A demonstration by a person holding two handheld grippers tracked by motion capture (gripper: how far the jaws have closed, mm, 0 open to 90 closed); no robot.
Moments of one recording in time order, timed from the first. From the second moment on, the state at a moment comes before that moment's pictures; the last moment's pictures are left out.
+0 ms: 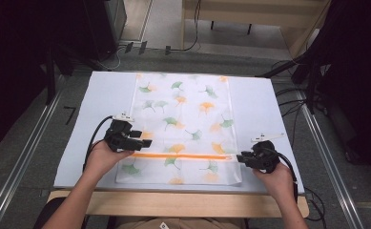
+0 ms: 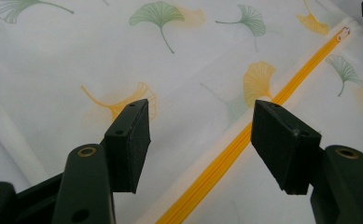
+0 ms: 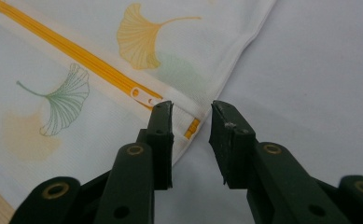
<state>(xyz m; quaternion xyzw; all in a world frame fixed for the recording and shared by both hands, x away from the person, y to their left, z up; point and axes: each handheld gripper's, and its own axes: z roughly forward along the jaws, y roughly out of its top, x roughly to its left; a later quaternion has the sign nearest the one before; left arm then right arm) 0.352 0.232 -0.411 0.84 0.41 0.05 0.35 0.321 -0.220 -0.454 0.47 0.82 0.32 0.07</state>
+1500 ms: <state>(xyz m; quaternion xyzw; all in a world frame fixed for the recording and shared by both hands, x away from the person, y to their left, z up) 0.350 0.183 -0.415 0.85 0.36 0.02 0.37 0.330 -0.204 -0.460 0.46 0.83 0.31 0.06</state>
